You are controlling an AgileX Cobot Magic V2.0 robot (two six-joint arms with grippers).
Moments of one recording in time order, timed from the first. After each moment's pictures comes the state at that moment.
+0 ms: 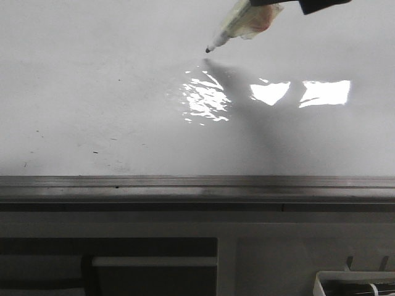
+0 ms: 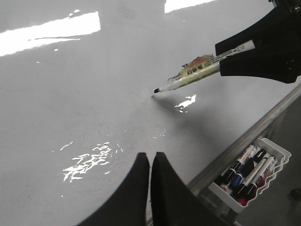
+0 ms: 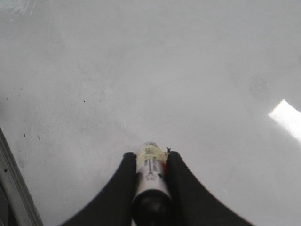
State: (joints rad) left arm -0.73 0.70 -0.51 -0.50 0.14 0.49; right arm 0.71 1.03 -0.65 1.26 -0.11 -1.73
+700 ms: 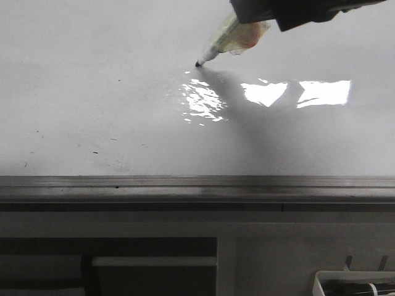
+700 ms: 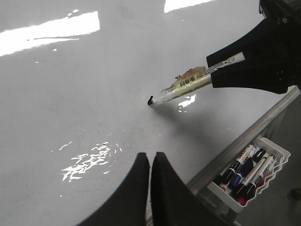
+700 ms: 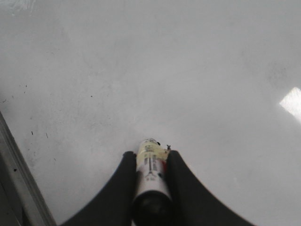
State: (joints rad) left arm -0.73 0.70 -0.51 -0.50 0.14 0.49; right arm 0.72 1.08 -0.66 1.32 -0.12 -1.73
